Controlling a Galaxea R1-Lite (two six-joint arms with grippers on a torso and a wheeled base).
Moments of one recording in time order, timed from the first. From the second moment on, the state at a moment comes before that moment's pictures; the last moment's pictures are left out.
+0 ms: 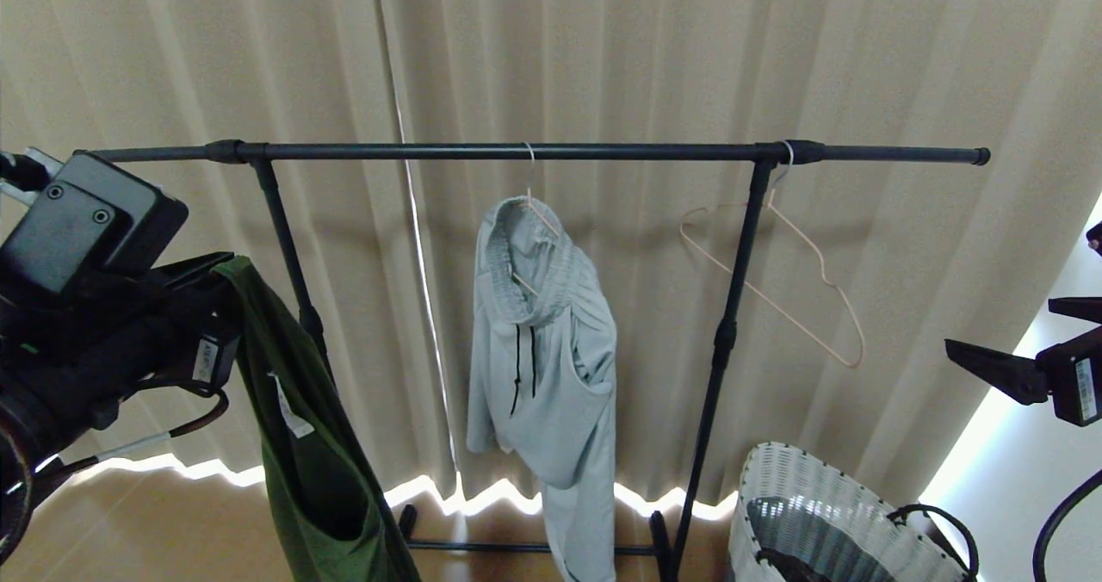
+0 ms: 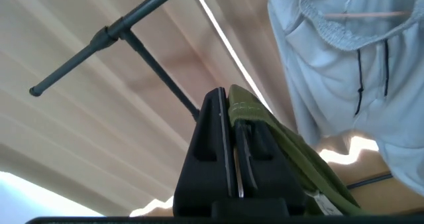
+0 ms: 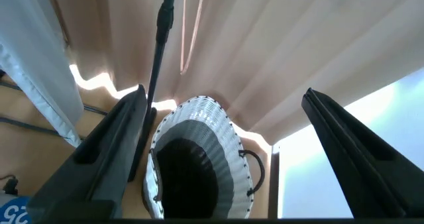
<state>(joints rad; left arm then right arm) -0.37 1.22 -0.58 -0.57 0.31 0.55 0.00 1.18 -0.73 -0.03 0.00 -0.30</state>
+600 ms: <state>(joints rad) -0.37 1.22 -0.57 -0.57 0.31 0.54 0.00 1.18 -0.73 -0.03 0.00 -0.30</state>
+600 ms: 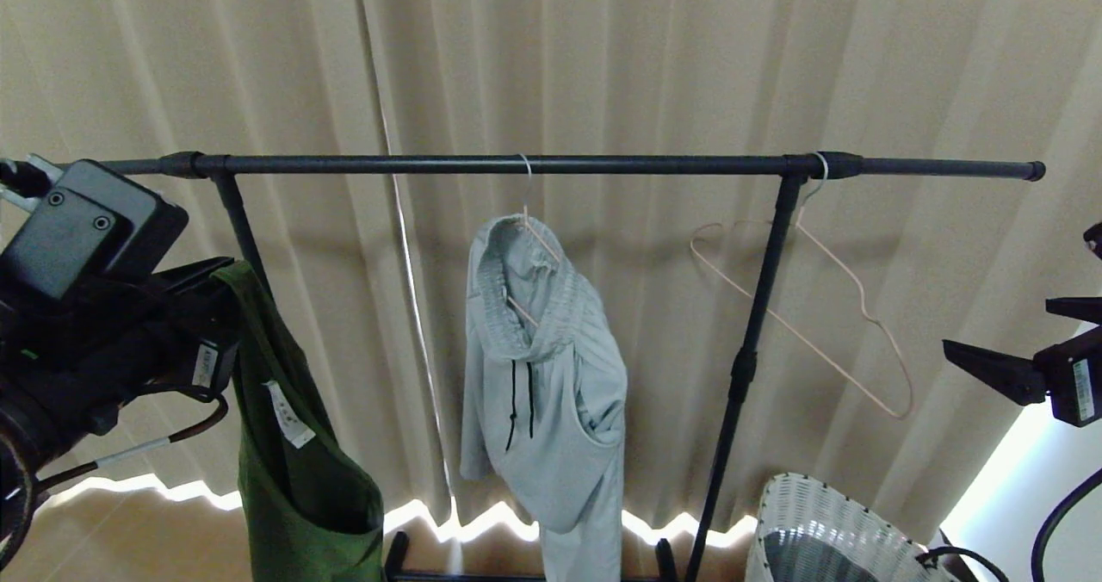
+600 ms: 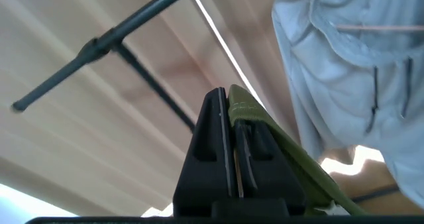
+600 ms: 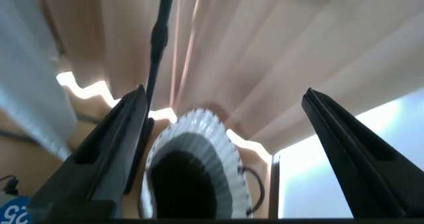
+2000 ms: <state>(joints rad) -0.38 1.20 -0.54 -0.57 0.31 0.55 0.10 1.57 -0.91 -0.04 -0.08 -0.05</state>
